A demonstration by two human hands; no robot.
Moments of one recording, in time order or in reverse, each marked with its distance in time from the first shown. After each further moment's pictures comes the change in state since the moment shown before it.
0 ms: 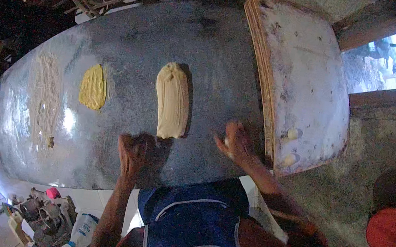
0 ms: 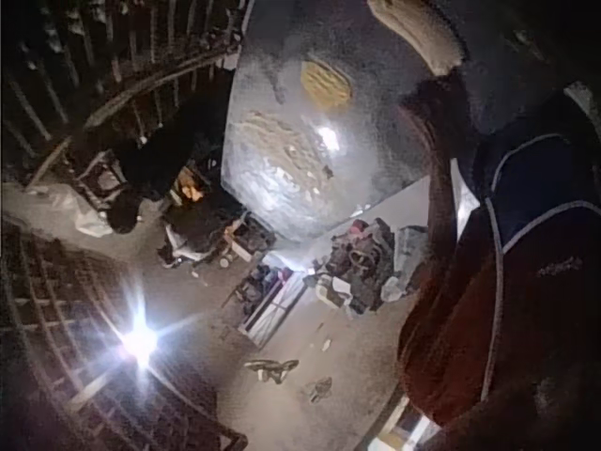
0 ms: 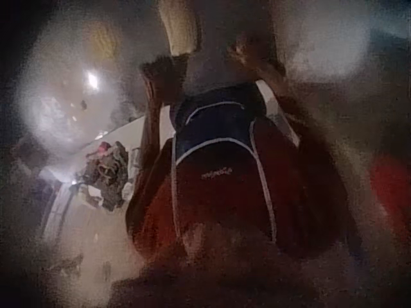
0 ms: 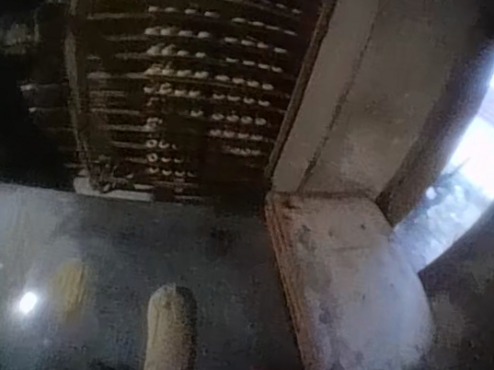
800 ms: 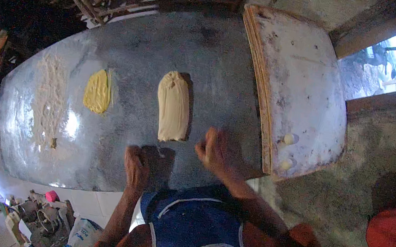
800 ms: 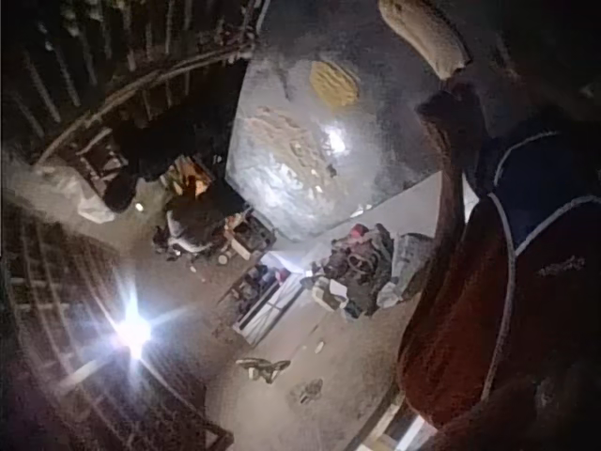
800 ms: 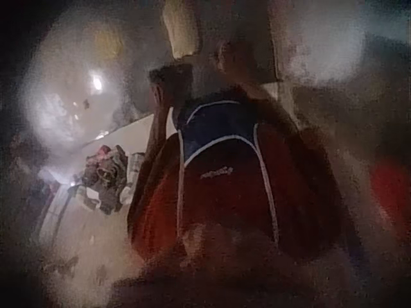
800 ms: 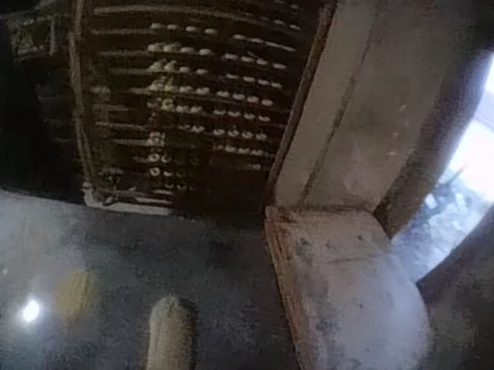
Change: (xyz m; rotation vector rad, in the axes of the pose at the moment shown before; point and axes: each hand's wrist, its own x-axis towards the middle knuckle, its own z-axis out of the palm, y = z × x) left_hand -0.043 -0.026 -0.011 0.117 0.027 -0.049; right_hand 0.031 -0.049 0.013 0.239 0.158 0.086
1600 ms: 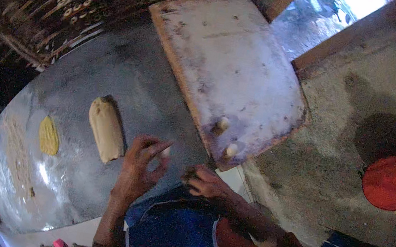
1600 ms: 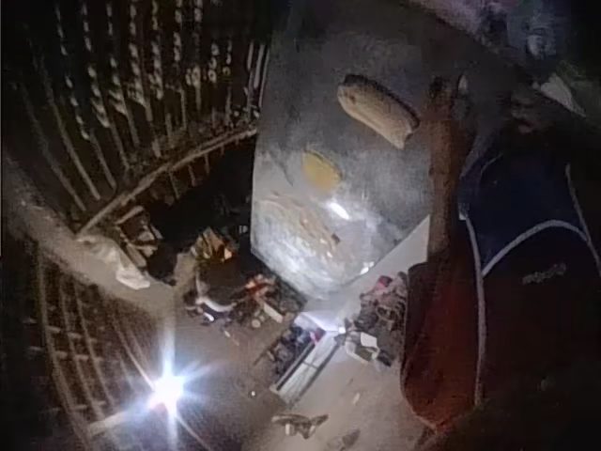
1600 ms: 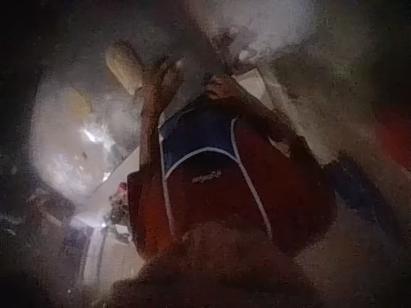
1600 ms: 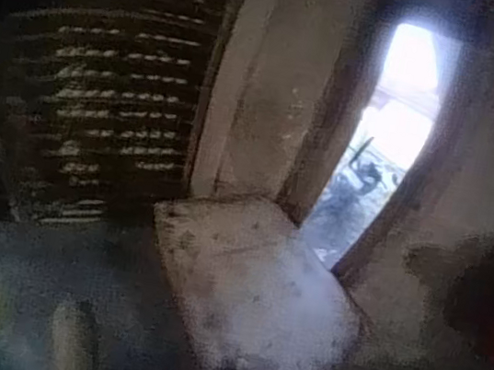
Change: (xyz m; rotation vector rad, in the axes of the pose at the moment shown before) left_hand 0.048 0.314 0.019 -0.192 -0.400 0.736; right_hand -0.135 0.030 -0.126 0.020 -0.187 -0.255
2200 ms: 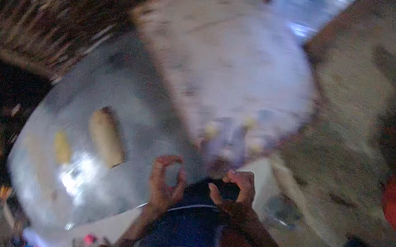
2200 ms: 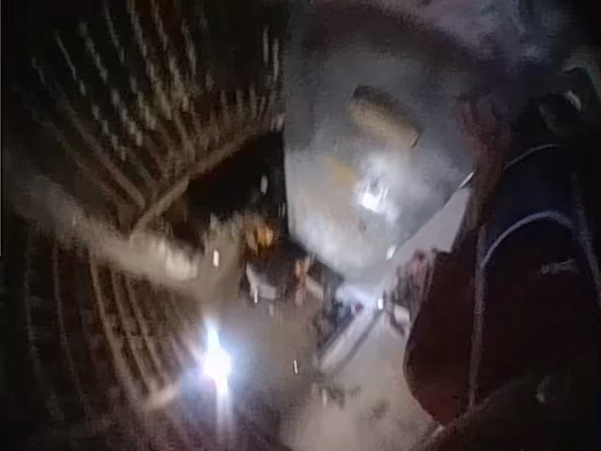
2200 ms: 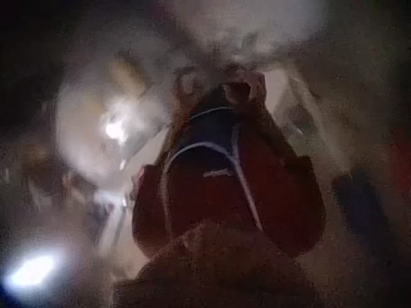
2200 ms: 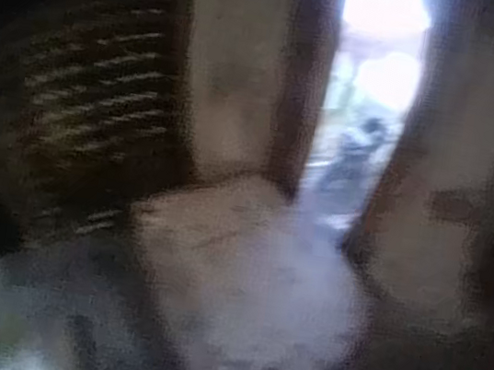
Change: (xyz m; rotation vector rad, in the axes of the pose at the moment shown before) left_hand -0.023 0.018 0.107 -0.095 0.028 -0.265; right_hand -0.043 -0.005 -0.047 0.024 0.670 0.438
